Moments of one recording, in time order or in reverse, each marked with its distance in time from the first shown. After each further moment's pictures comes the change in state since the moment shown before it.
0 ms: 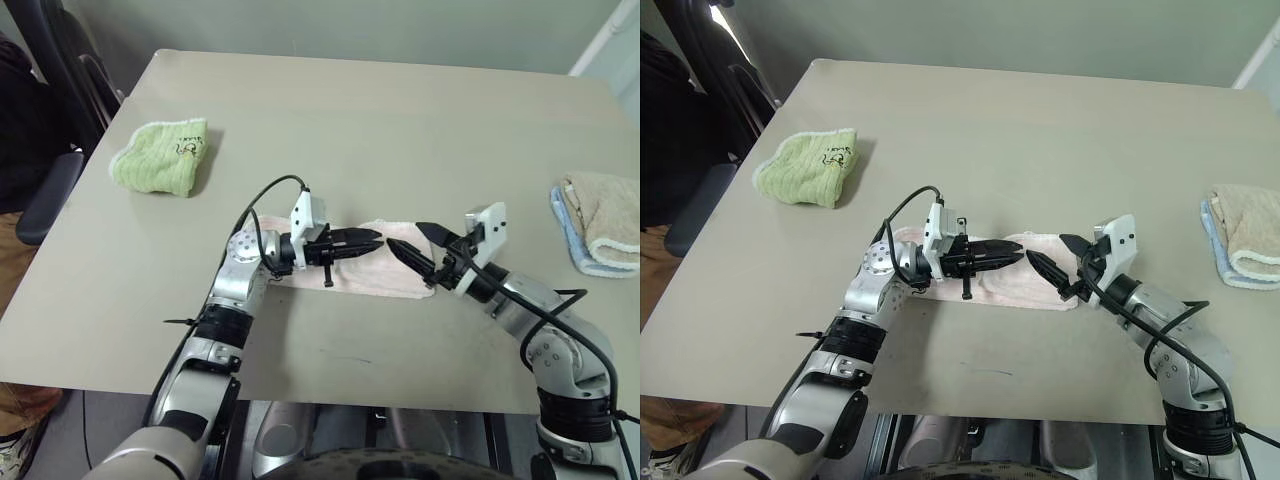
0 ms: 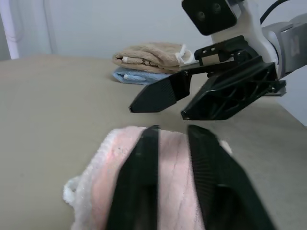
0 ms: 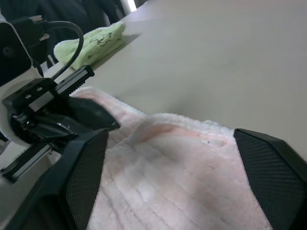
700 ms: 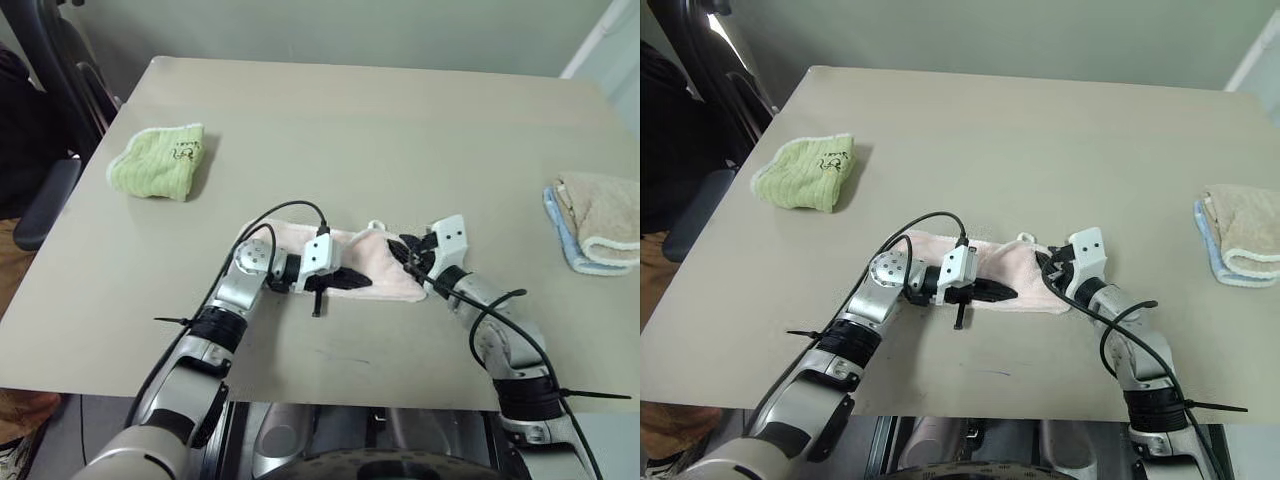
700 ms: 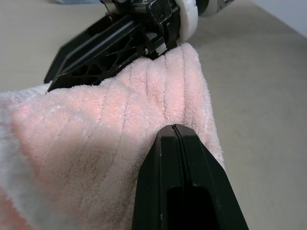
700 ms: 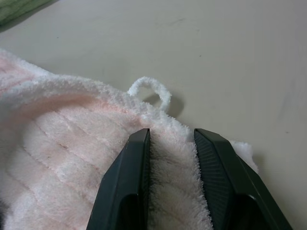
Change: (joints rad) left arm 0.010 0.096 -0.181 0.106 0.231 -0.148 -0.043; right arm -0.037 0.122 0.185 0.276 -0.341 -0.221 -0.130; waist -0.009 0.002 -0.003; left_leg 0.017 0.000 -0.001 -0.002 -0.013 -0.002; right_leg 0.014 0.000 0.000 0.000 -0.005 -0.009
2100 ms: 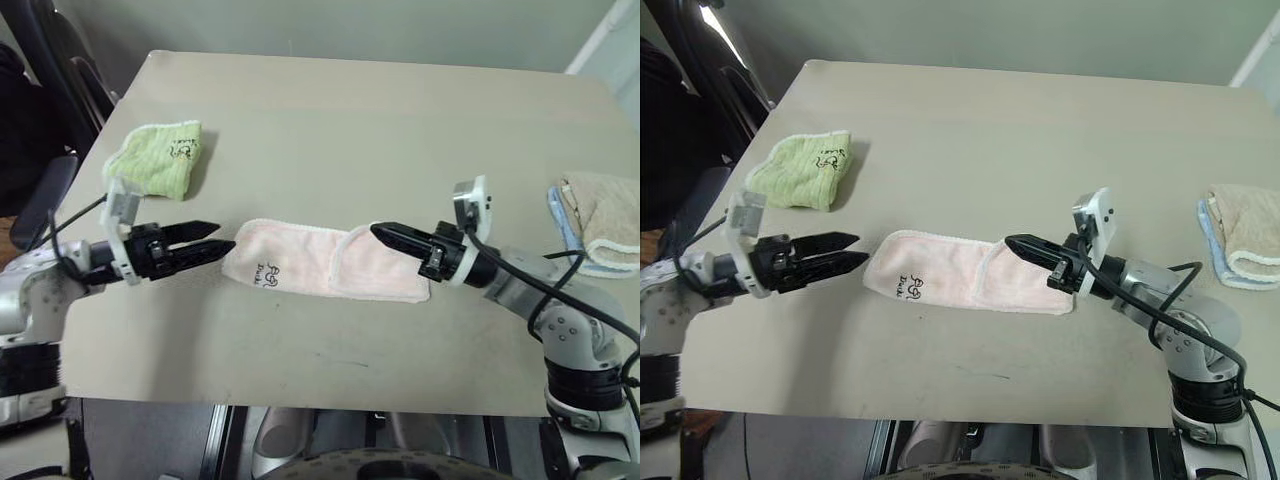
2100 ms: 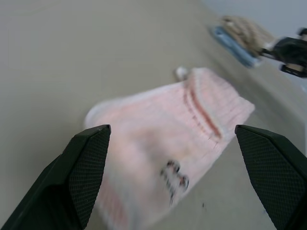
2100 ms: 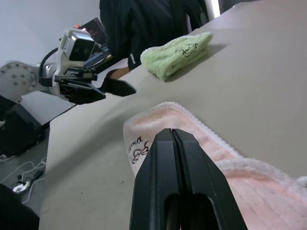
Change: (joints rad) left arm 0.323 0.600 0.656 -0.468 -0.656 1.170 0.174; right arm -0.139 -0.202 -0.121 -0.283 0.574 0.350 0.246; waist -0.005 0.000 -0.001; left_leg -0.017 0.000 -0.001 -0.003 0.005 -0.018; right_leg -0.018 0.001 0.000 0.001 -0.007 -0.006
